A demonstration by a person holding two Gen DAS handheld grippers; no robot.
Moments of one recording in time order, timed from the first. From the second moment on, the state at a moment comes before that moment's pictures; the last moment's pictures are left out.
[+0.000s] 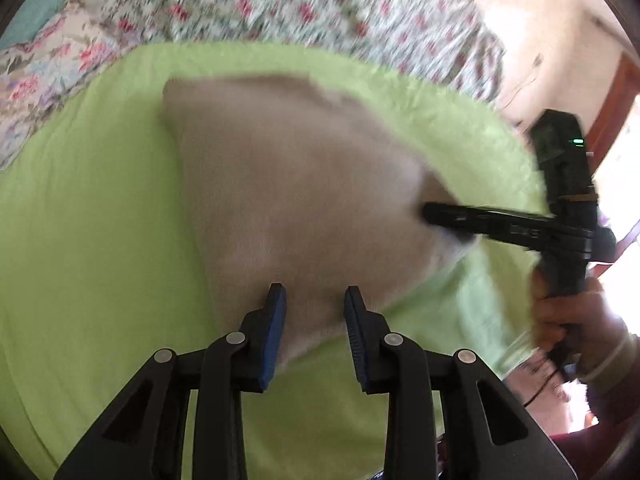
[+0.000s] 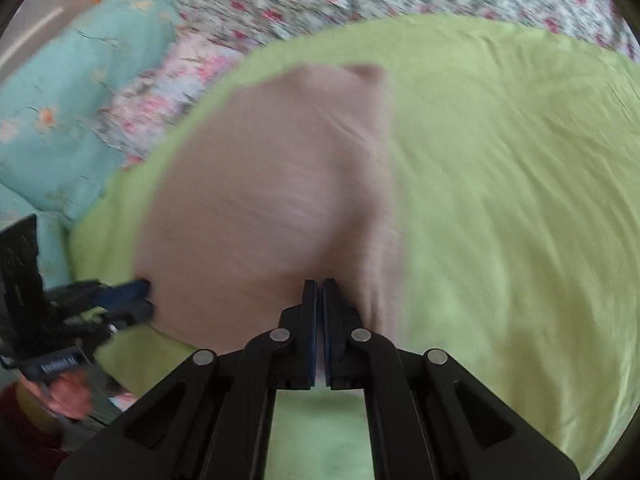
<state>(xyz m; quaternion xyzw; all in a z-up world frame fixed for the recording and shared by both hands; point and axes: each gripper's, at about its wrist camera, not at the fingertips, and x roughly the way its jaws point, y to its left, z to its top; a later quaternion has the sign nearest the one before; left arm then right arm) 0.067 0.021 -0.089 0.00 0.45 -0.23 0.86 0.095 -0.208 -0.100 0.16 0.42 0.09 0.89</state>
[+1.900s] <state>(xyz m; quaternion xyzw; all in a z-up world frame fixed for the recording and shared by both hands) -0.009 0.032 -0.006 0.08 0.40 -0.02 0.91 -0.005 -0.157 0.000 0.08 0.38 0.08 0.92</state>
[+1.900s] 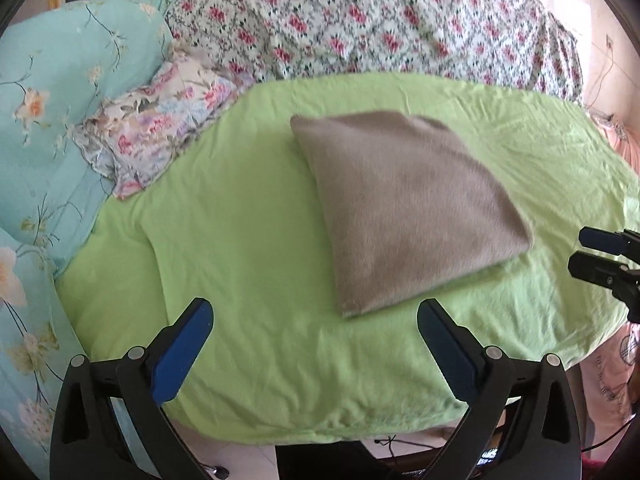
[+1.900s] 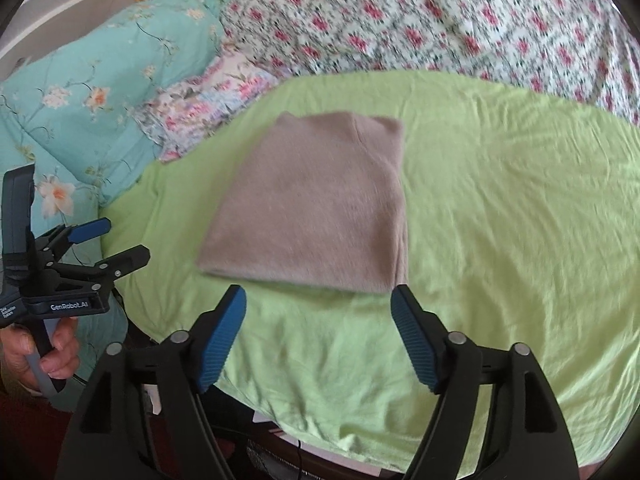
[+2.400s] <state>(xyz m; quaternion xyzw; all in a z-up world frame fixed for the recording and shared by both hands) 0.030 0.045 -0.025 0.04 0.43 -0.01 0.90 0.047 -0.179 -0.025 0.12 0.40 0.10 0.90</state>
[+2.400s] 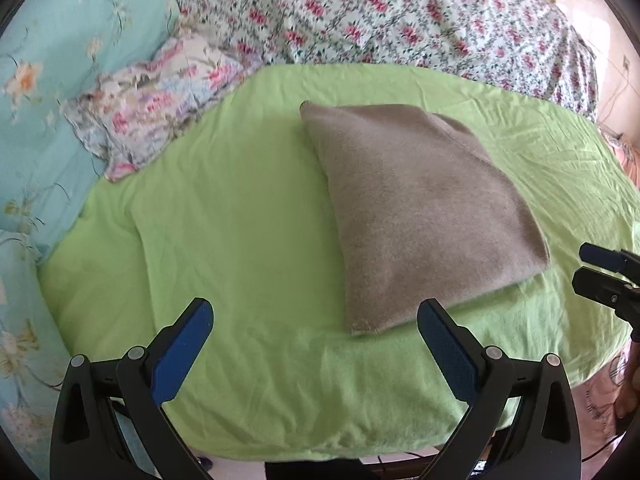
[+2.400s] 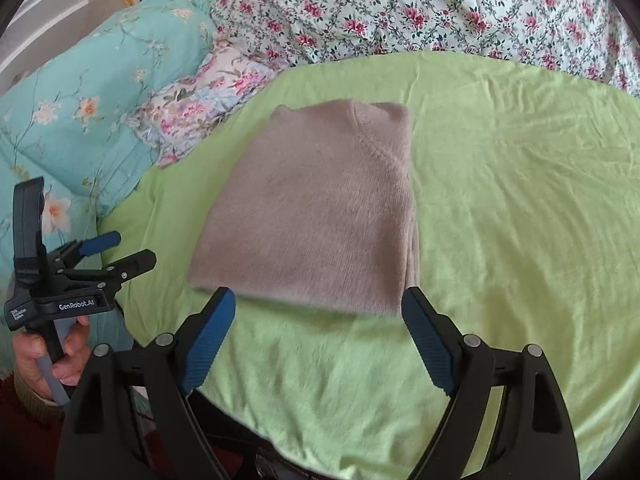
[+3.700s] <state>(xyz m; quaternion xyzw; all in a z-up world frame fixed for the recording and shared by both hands) 0.198 0.040 -0.065 0.03 0.46 0.02 0.89 0.204 -0.250 -0.034 0.24 0.37 0.04 0.90</state>
